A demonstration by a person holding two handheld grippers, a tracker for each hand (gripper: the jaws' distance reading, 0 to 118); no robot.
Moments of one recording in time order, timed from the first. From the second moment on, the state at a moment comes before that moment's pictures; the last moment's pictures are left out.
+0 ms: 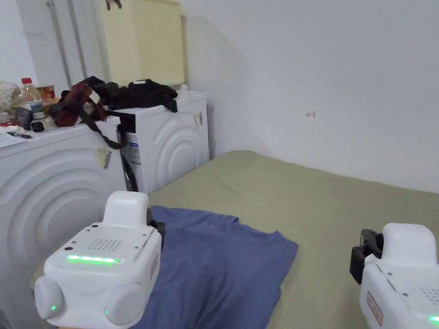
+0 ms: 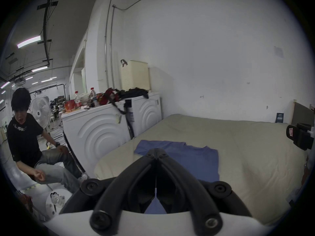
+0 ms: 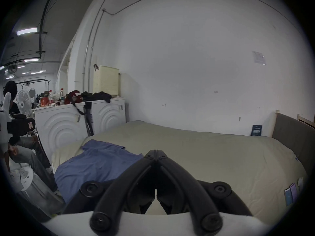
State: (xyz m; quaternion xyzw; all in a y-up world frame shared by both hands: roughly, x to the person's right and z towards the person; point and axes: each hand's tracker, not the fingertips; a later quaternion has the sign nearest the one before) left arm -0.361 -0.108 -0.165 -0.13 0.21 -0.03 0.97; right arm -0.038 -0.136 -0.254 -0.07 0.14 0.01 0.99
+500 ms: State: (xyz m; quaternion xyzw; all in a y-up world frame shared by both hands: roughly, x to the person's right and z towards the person) left arm -0.389 -0.175 -0.275 -0.24 0.15 -0.01 0.96; right arm -0.046 -0.178 -0.287 -0.13 0.13 0.03 0.98
